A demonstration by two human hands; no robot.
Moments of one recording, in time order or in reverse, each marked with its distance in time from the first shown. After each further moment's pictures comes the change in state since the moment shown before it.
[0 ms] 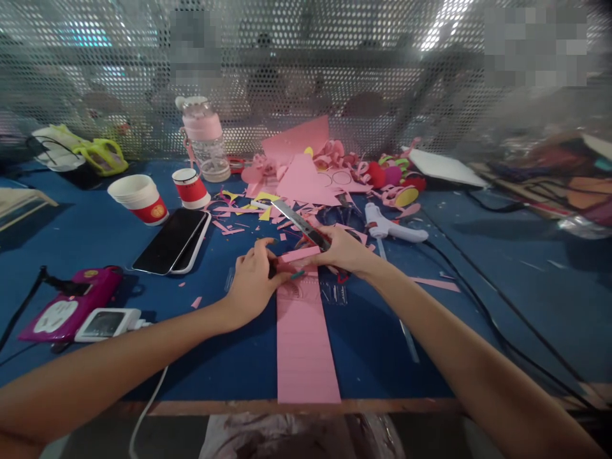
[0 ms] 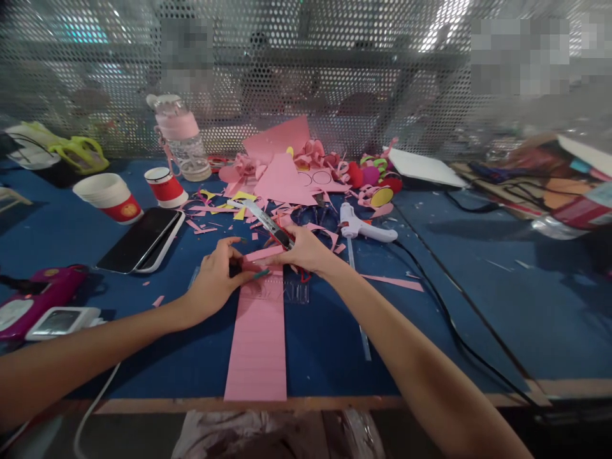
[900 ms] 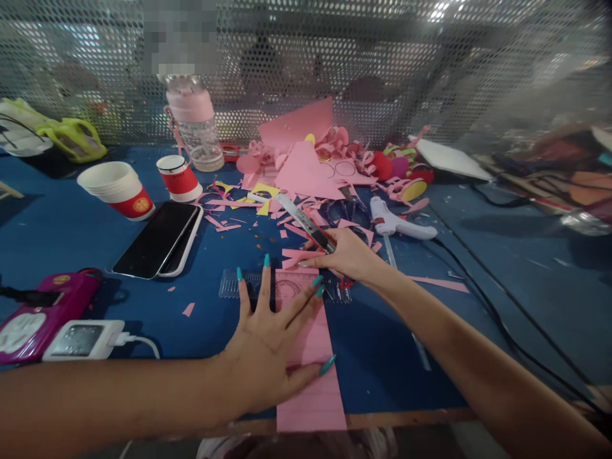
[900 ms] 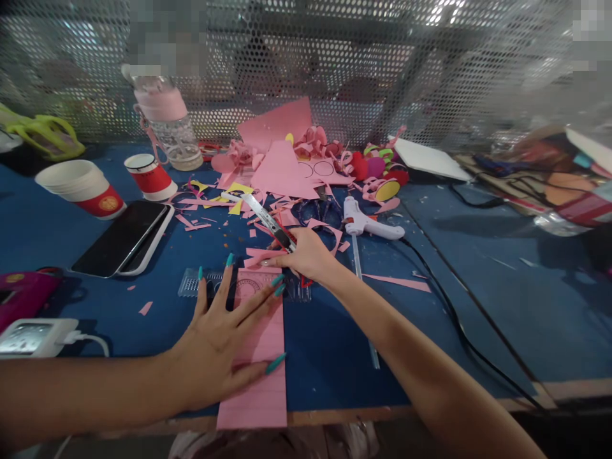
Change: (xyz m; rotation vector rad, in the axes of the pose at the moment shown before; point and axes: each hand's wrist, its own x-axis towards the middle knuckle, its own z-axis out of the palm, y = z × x) left_hand -0.061 0.019 -0.004 0.437 -0.309 0.485; right_hand 0.001 0.000 0.009 -0.111 0.096 0.137
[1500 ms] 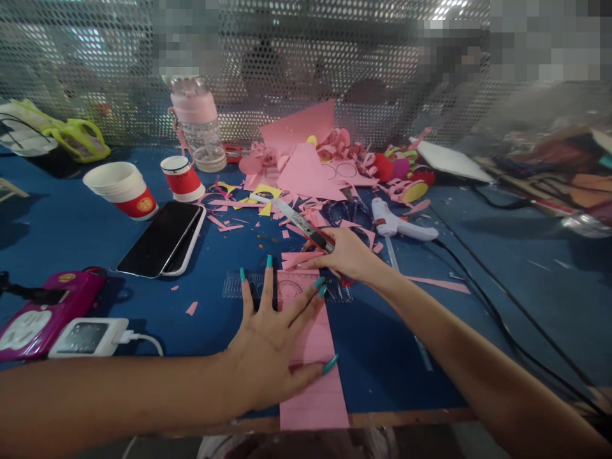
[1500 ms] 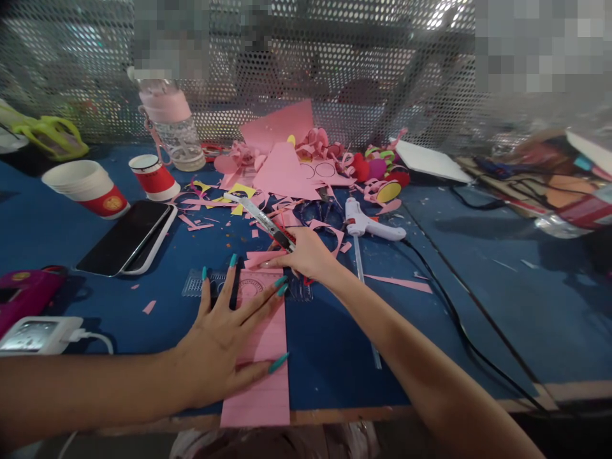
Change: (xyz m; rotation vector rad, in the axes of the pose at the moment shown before) left_hand 0.003 0.001 -0.004 -0.059 -0.092 -0.045; right_hand 0.005 0.005 0.001 -0.084 -0.003 -0.104
